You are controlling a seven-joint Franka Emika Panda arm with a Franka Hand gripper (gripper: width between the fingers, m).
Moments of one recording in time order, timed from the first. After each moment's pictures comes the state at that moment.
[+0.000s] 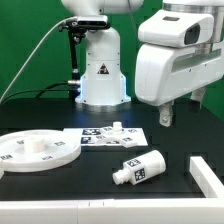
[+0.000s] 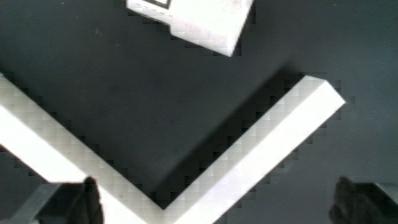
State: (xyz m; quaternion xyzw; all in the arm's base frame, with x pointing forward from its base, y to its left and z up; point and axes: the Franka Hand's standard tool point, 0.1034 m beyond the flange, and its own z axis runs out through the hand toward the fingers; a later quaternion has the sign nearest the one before) arm 0.590 0.097 0.127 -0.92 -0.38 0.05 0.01
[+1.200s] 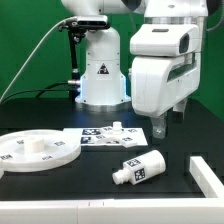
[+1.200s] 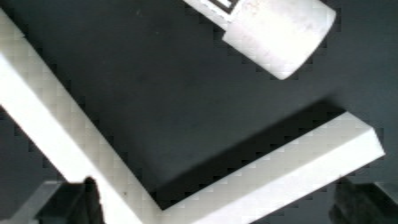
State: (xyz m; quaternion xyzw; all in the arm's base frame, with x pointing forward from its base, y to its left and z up) arm 0.591 0.079 0.109 -0.87 -0.48 0.00 0.00
